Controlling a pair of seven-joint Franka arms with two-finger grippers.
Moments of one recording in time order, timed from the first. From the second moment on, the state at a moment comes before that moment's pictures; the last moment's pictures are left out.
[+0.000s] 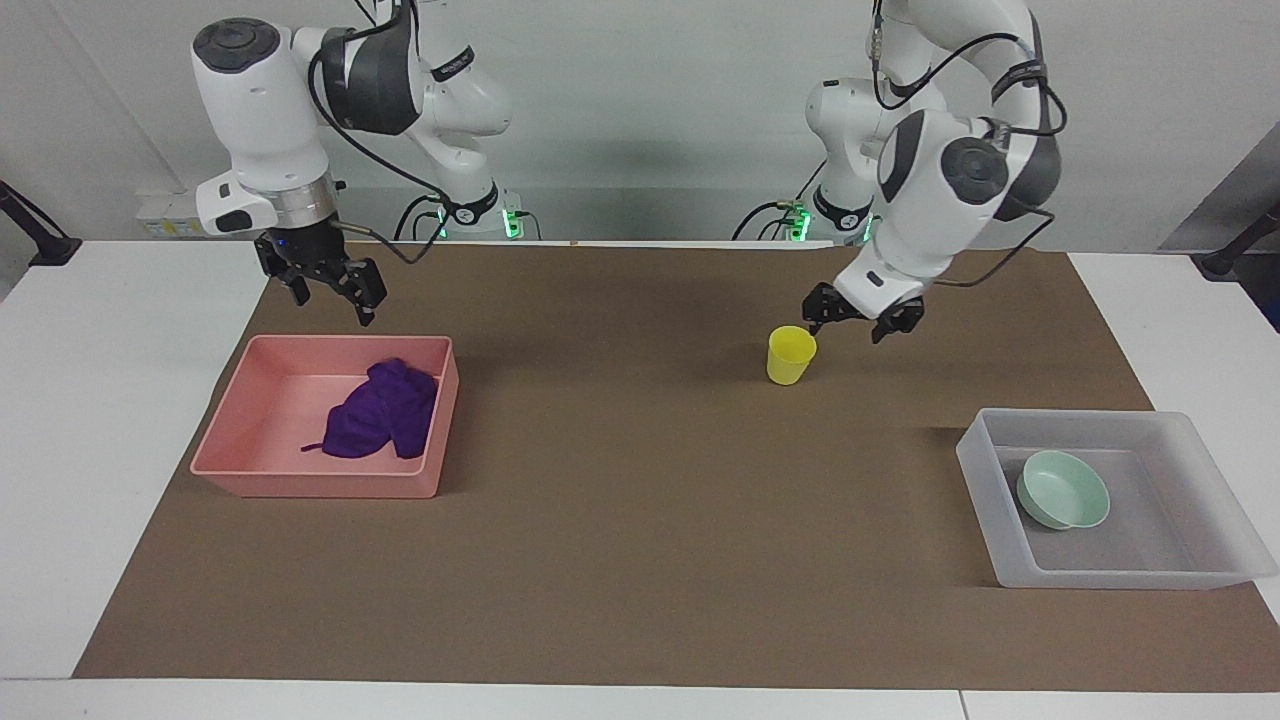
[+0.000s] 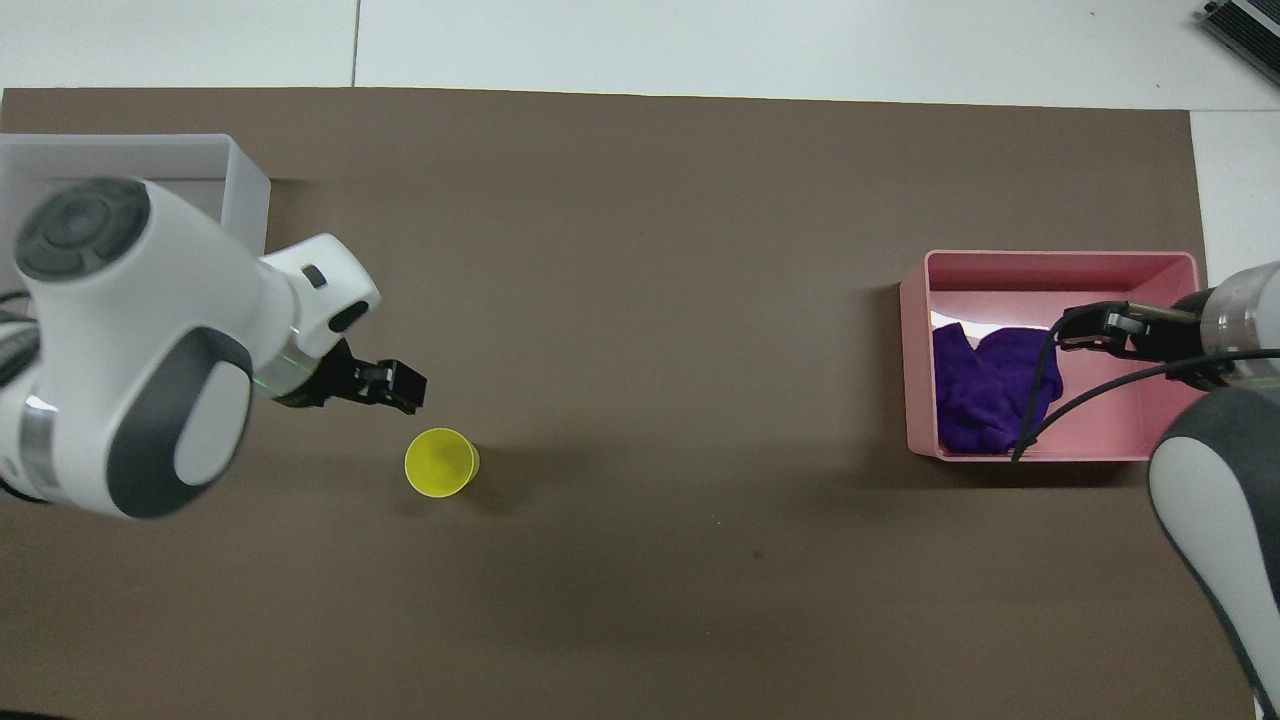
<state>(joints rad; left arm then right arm) -0.26 -0.04 -0.11 -2.10 -0.12 1.95 -0.12 -0.11 -0.11 0.11 -1.86 -0.10 1.81 0.28</state>
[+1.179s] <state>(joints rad) -0.30 -0.06 -0.09 -2.33 -0.12 2.23 -0.19 -0.07 -0.04 0.13 -1.65 -0.02 1.61 0.21</state>
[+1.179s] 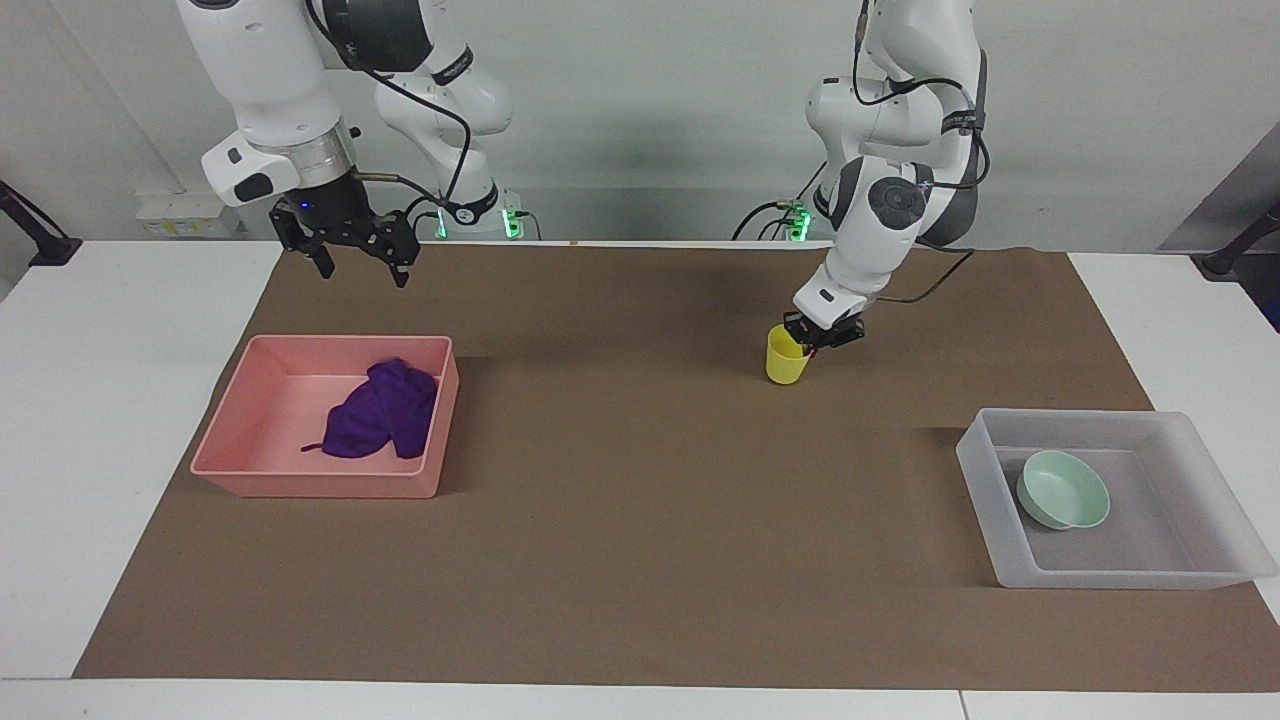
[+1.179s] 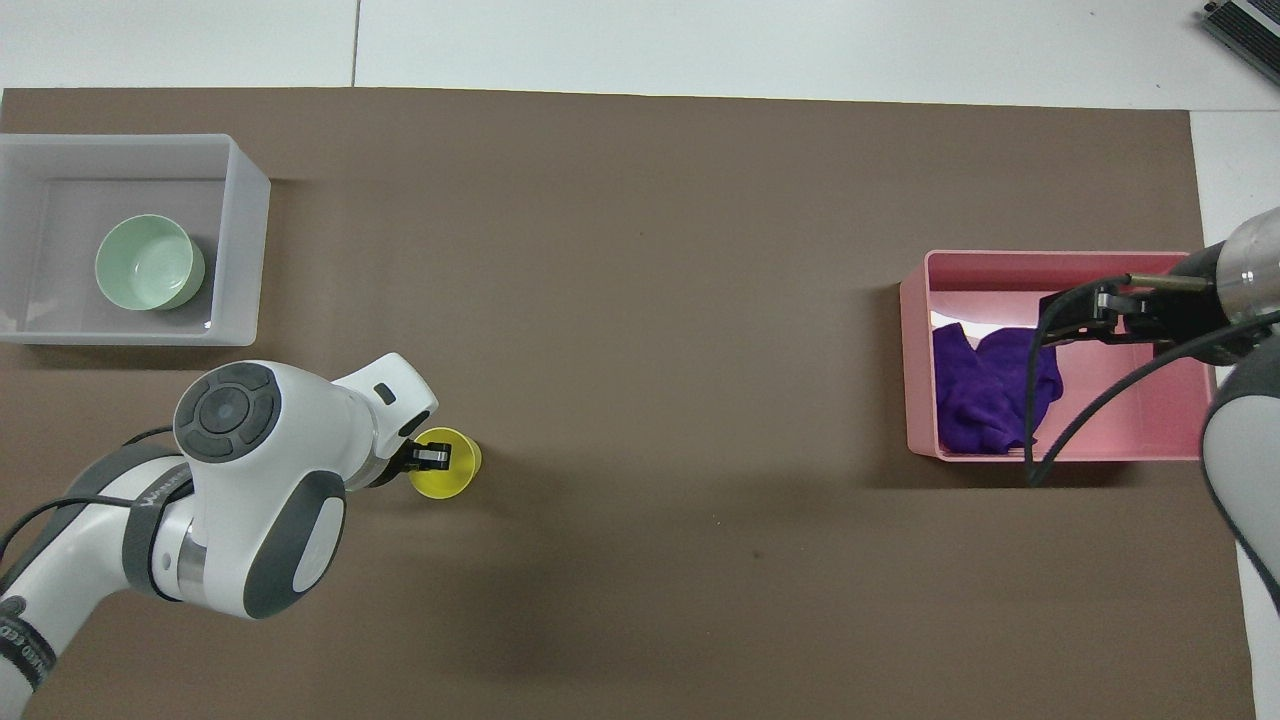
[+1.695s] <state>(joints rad) -0.26 -0.05 -0.08 -2.14 -0.12 2.01 -0.23 -0.07 -0.04 0.12 -1.65 -0.02 1.61 0.21</state>
